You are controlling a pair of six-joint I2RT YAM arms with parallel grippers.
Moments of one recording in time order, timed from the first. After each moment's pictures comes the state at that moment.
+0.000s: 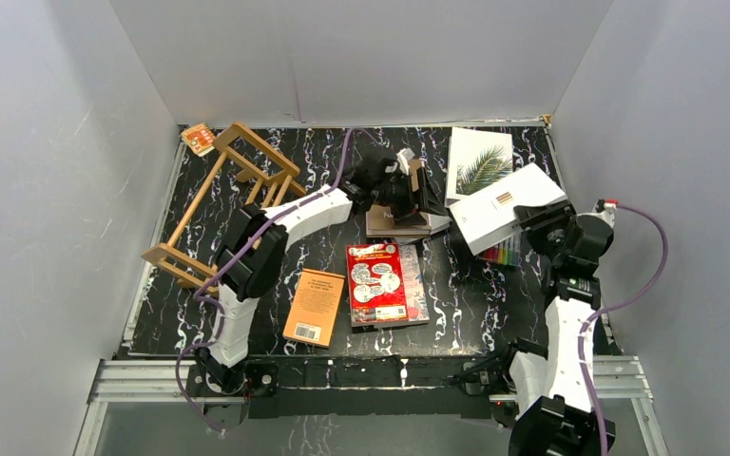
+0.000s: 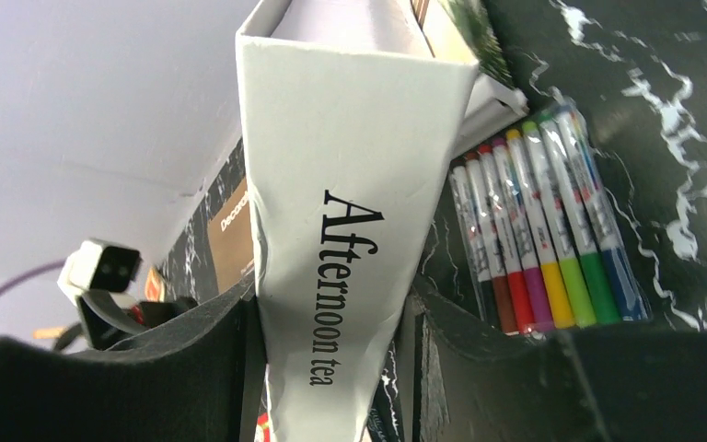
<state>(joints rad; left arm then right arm) -0.74 2.10 1.60 -0.08 0.55 -0.97 -0.32 0.75 0.52 -0.12 -0.28 0.87</state>
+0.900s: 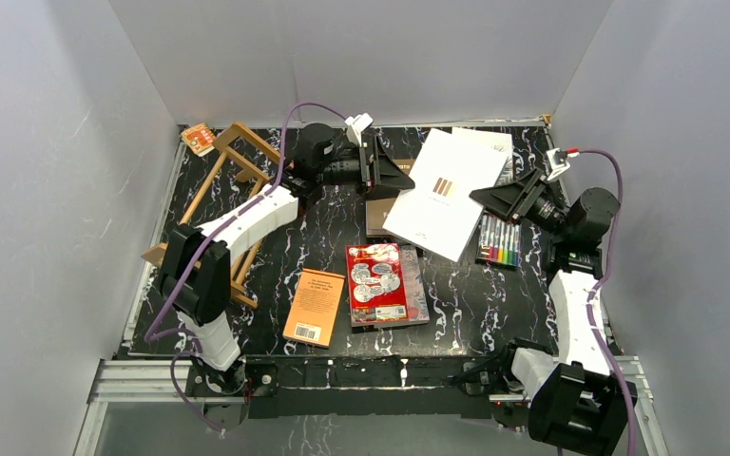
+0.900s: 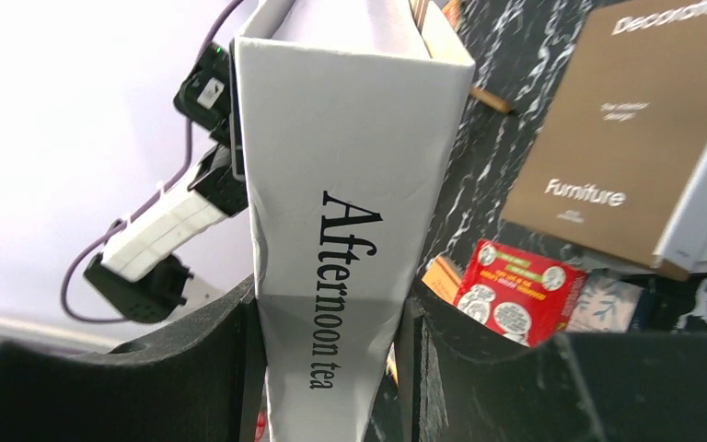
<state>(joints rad) -0.55 1.75 1.37 0.14 0.85 -0.95 -0.25 0.95 0.68 0.35 -1.14 1.12</state>
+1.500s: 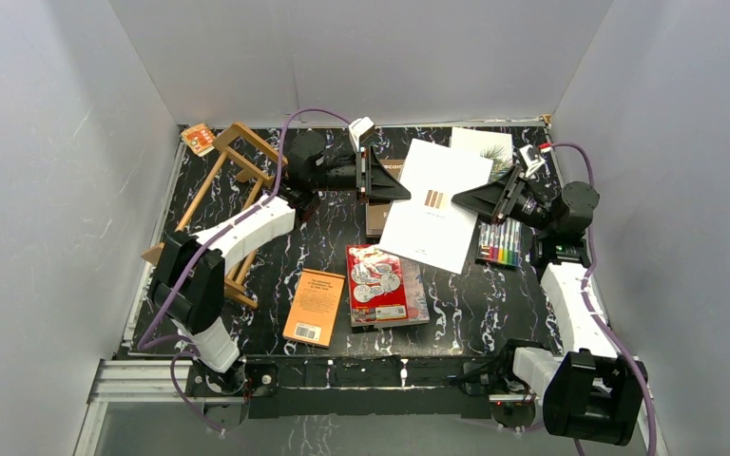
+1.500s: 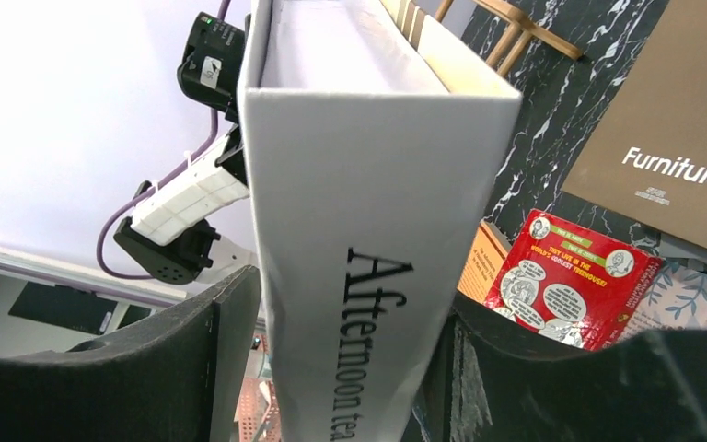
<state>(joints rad) -0.57 1.69 1.25 0.45 1.00 -1.20 -0.11 1.02 0.68 0.46 -1.19 1.21</state>
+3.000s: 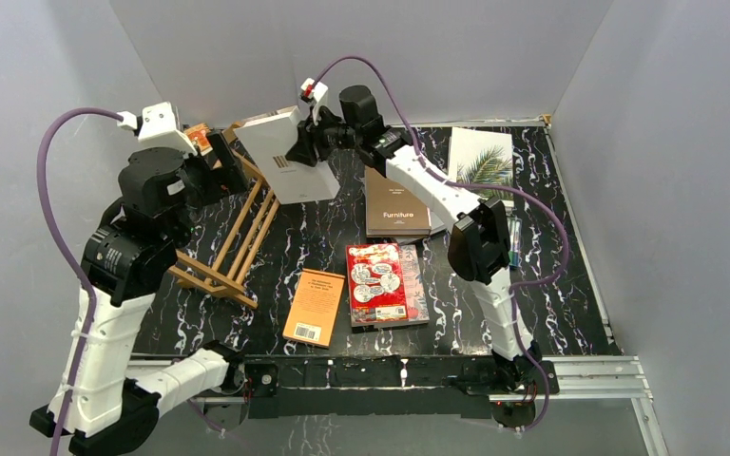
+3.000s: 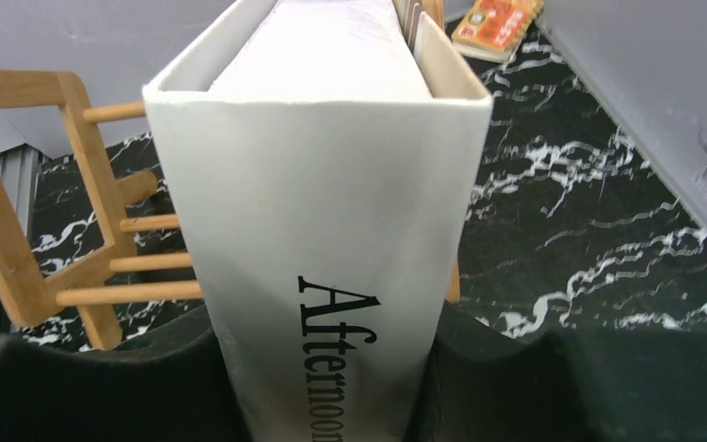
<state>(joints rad) -0.46 1.01 1.66 -0.95 -0.50 -0.34 0.71 2.24 2.22 -0.25 -0.61 0.02</state>
